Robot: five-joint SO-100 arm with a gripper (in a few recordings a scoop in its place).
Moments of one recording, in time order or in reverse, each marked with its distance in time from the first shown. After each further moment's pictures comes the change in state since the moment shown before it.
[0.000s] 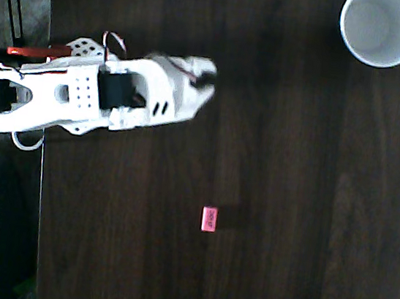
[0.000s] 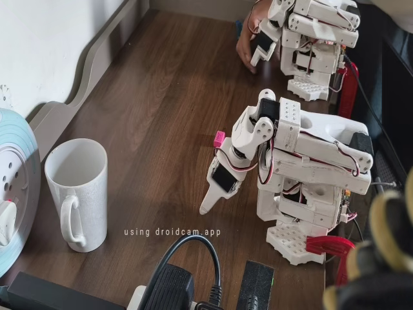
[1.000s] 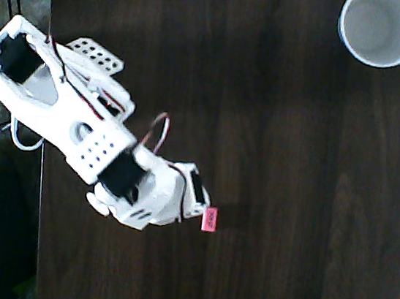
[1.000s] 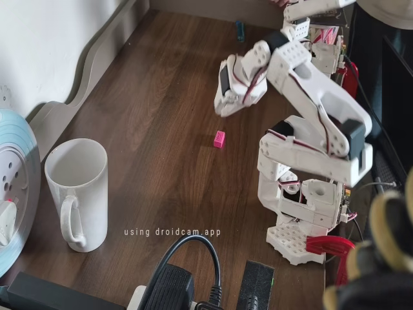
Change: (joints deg) arm 51.2 -47.7 -42.9 -4.7 22.8
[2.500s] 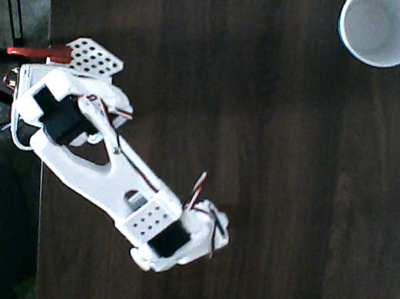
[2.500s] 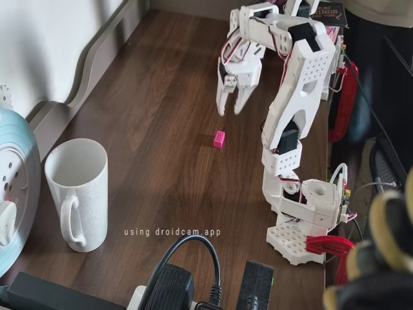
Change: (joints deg) arm 3.1 -34.8 -14.9 -8.2 -15.8
